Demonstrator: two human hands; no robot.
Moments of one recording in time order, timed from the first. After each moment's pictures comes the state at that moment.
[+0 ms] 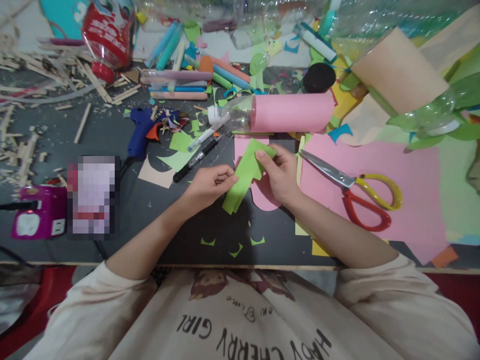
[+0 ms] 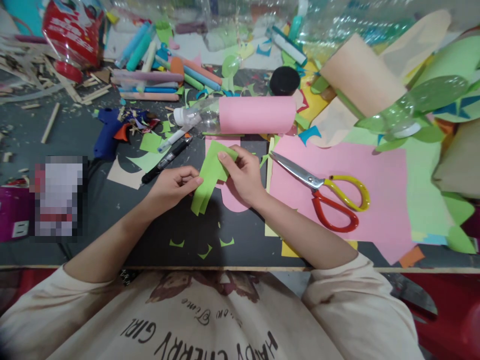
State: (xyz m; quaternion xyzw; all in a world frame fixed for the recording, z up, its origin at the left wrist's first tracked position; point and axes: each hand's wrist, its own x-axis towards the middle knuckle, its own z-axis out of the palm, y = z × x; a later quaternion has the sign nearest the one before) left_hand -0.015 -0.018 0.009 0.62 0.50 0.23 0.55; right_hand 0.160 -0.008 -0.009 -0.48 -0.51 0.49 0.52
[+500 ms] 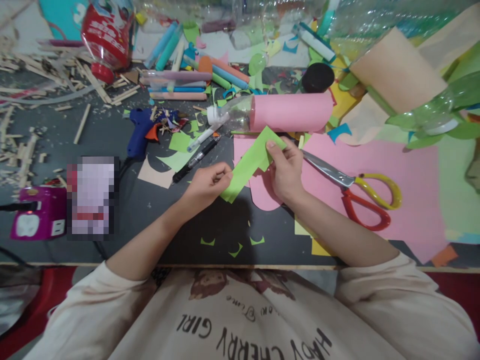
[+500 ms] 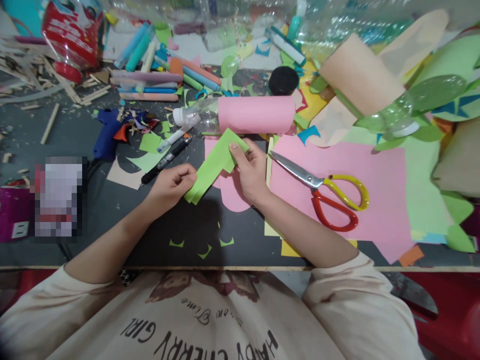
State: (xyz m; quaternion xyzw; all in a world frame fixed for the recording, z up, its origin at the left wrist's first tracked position) left_hand -0.014 -0.018 0.014 0.66 0.52 0.25 0.49; right_hand 0.162 -0.002 -0.020 -0.49 -0.42 0.50 0.58
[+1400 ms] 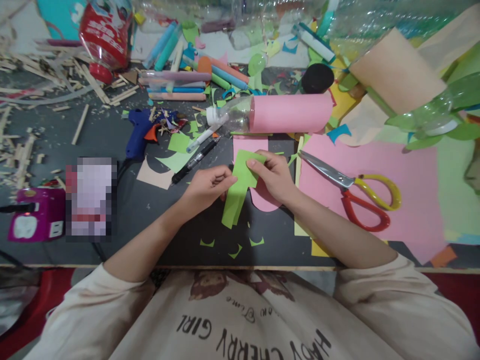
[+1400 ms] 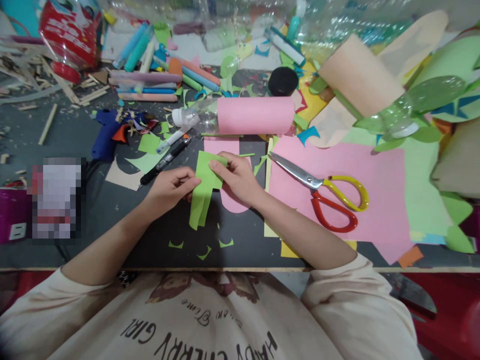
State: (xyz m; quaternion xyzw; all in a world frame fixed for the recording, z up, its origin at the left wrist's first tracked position) left_hand -0.014 -0.019 0.015 0.61 0.51 0.23 0.56; right_hand 0.163 -0.005 -0.006 -0.42 -0.55 0.56 0.45
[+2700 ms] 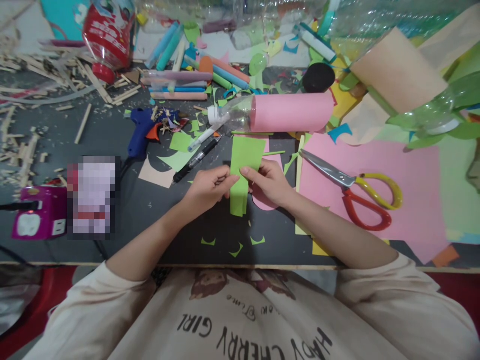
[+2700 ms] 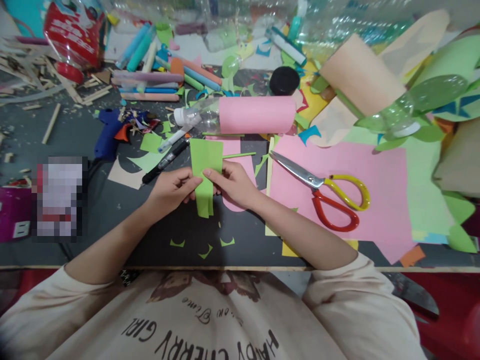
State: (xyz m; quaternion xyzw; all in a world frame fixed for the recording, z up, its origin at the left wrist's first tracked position) left_hand -0.014 -0.024 0.016 0.65 0.53 0.23 0.50; right_hand 0.157 -0.013 -0.012 -0.38 -0.50 0.67 0.39
